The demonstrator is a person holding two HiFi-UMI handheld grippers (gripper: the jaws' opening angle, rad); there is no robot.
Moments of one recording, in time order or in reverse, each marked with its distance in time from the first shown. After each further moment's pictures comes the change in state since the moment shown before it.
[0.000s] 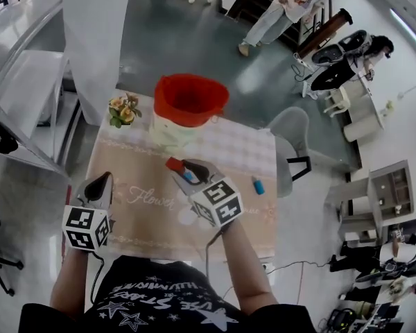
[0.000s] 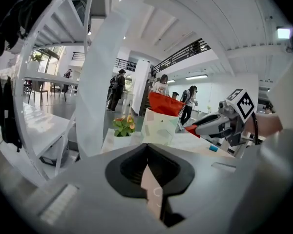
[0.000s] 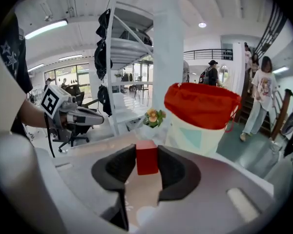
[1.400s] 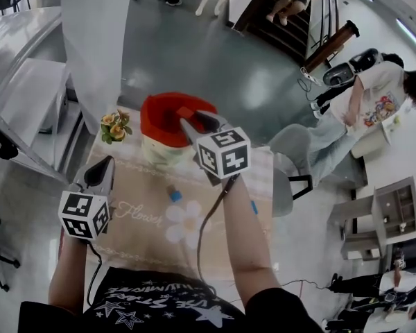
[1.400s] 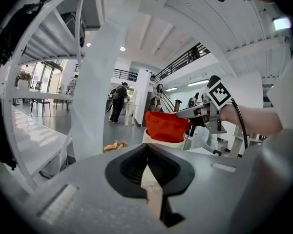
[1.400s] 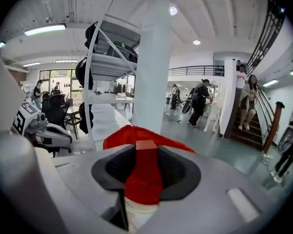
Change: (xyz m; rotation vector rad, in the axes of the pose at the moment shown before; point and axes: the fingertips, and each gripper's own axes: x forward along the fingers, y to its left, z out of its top) left arm 0.051 -0.021 0.089 0.029 -0.124 0.062; right arm 0.009 -0.147 0.132 -0.035 -0.159 -0.114
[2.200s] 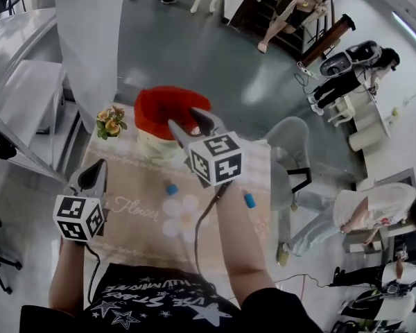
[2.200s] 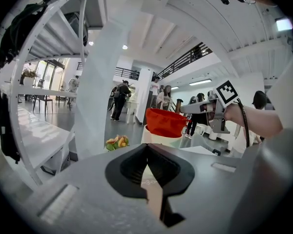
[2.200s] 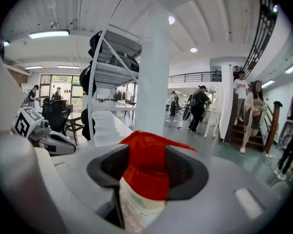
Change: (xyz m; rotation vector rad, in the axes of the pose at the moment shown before) left arm -0.020 -0.002 -0.012 -0.019 0.020 0.018; right arm -0.026 0.023 0.007 0.015 -0.096 -0.004
